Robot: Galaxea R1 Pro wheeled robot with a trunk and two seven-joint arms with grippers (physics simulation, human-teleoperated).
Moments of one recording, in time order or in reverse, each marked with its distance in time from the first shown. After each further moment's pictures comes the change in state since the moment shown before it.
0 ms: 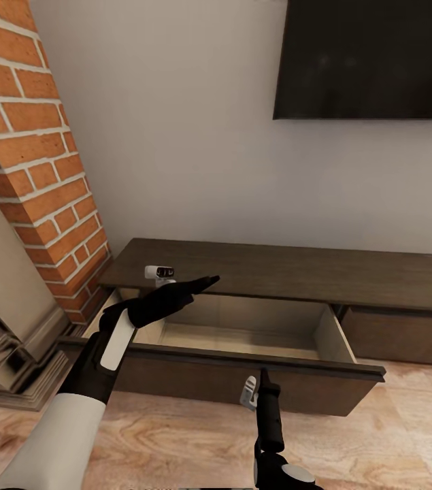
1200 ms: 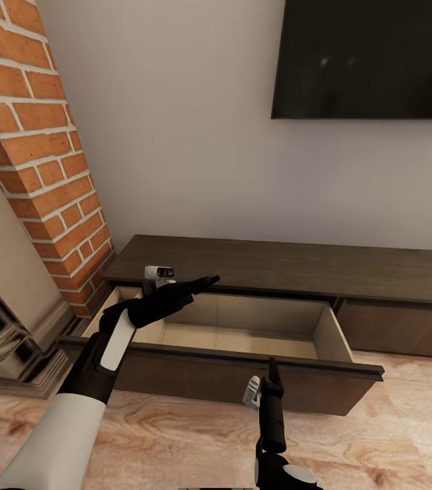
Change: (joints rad) left arm 0.000 0.000 0.000 0.004 0.000 -0.001 0.001; right arm 0.004 0.000 -0.029 -0.002 -0.011 0.002 -0.026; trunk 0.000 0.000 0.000
